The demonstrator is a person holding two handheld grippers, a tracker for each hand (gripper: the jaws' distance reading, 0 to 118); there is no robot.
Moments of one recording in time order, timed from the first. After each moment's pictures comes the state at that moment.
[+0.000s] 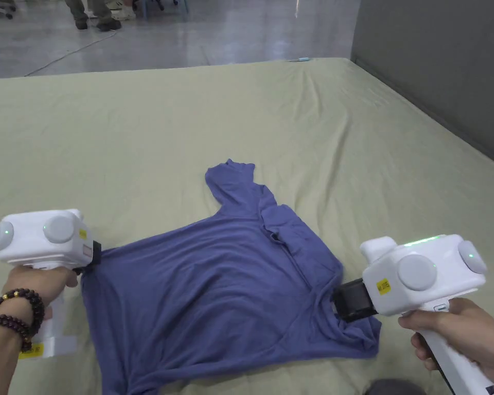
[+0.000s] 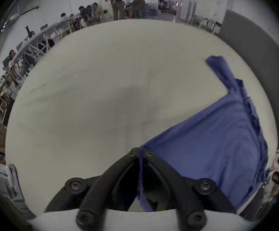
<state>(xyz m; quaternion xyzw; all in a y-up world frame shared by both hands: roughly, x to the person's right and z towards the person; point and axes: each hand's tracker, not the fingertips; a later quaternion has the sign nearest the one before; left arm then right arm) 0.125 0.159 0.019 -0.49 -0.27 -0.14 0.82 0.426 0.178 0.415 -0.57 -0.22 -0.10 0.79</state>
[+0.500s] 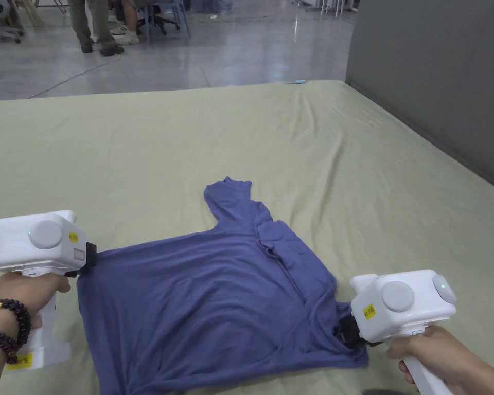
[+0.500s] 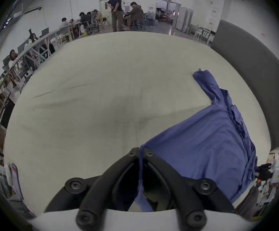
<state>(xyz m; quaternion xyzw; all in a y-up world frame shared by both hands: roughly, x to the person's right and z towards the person) 0.108 0.190 0.037 -0.46 -0.28 -0.12 0.83 0.446 0.129 0.425 -0.57 -0.20 -0.18 0.78</state>
